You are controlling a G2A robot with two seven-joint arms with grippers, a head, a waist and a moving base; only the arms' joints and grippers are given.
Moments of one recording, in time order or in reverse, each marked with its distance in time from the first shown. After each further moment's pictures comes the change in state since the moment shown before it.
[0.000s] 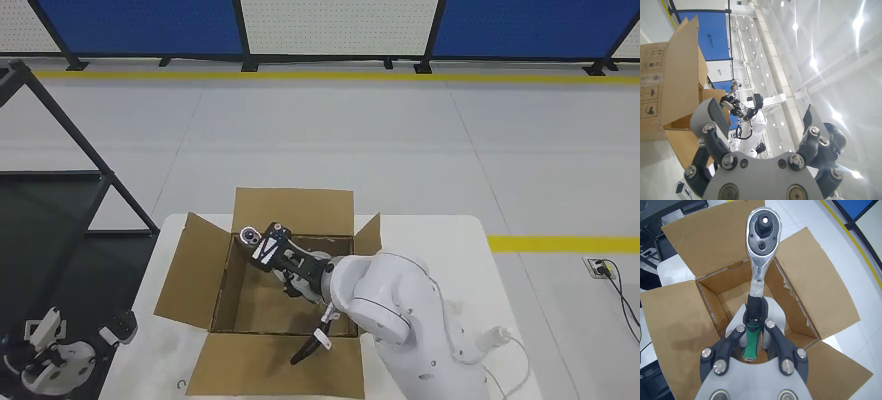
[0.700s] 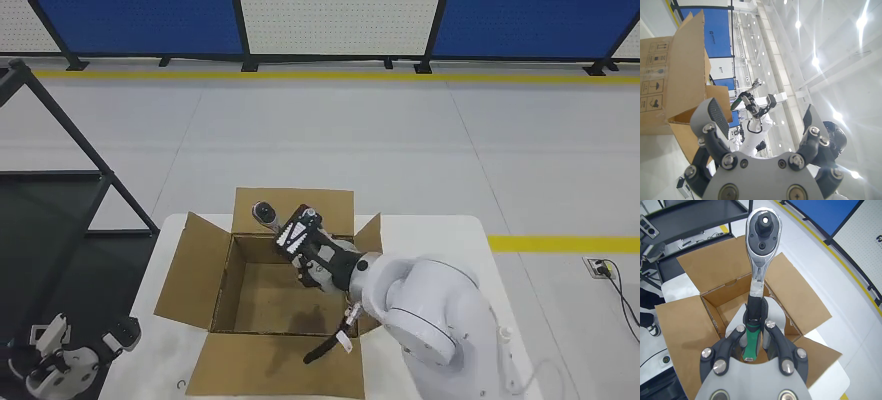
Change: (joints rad) left arm 0.010 -0.001 0.008 0.014 0.011 0.006 -0.030; right arm -0.087 0.029 0.133 -0.299 0.036 0.033 0.033
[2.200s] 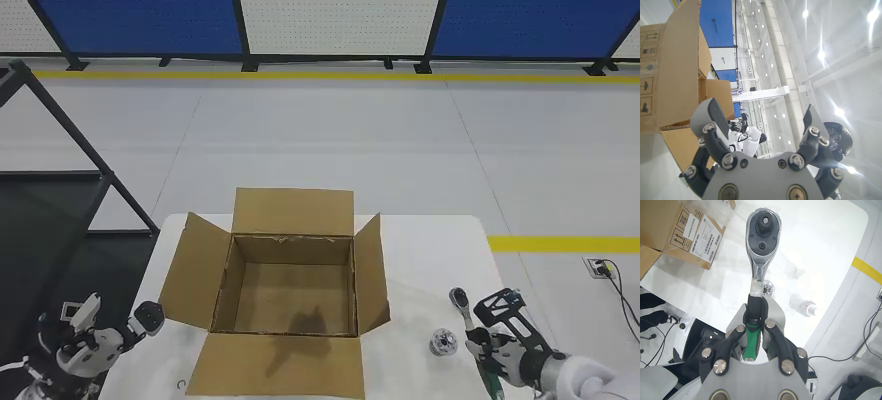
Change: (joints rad) left arm -0.103 0.016 0.069 0.016 0.064 0.059 0.001; right arm -0.601 0.327 0.629 -0.263 0.275 0.085 0.274
